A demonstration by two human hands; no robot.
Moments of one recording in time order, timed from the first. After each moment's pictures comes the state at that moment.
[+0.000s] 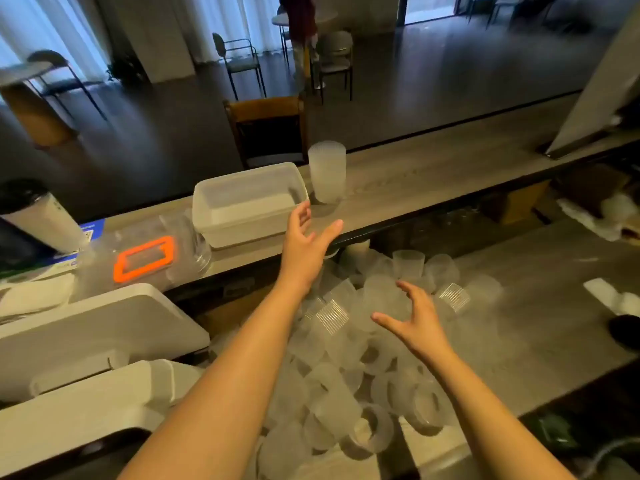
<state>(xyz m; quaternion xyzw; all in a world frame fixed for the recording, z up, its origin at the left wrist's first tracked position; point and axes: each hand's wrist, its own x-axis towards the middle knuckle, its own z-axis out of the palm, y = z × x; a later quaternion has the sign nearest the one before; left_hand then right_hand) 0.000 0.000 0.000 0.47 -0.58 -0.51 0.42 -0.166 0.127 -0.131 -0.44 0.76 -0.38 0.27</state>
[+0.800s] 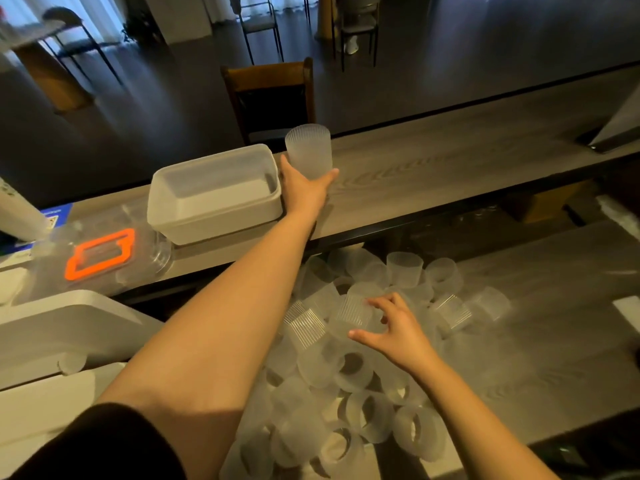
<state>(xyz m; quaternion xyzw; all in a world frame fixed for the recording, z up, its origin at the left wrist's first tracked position) -0.105 -0.133 -0.023 0.61 -0.53 -0.40 0.44 -0.209 0.091 -0.143 -0.55 0.70 -0.28 0.36</state>
